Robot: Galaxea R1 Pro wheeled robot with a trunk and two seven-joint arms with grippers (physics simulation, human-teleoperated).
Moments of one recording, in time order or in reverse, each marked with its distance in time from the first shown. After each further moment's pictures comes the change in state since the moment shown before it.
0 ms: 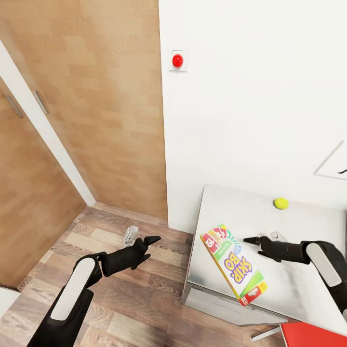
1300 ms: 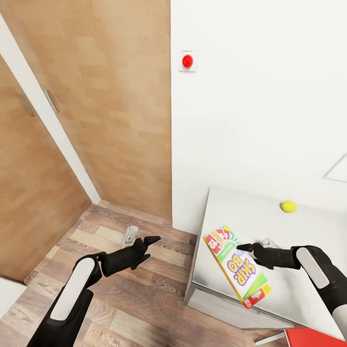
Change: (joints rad) left arm 0.000 0.001 0.002 0.000 0.000 0.000 0.000; right arm -0.011 0.036 0.052 0.090 -0.004 0.001 0.008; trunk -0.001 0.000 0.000
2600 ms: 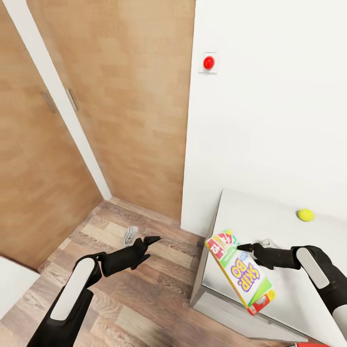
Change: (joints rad) left arm 0.000 0.000 0.000 0.001 0.000 0.000 0.000; right arm 0.001 -0.001 0.000 -0.001 0.003 0.000 -0.001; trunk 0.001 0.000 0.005
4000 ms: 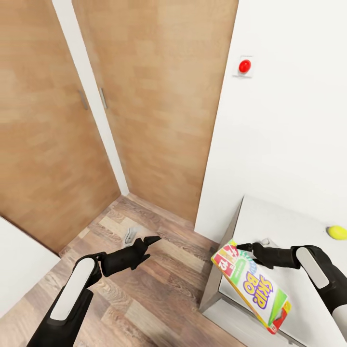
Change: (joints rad) left arm 0.000 0.001 0.000 0.000 0.000 0.000 0.000; right arm 0.000 0.001 -0.001 -0.007 0.000 0.000 0.000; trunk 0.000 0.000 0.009
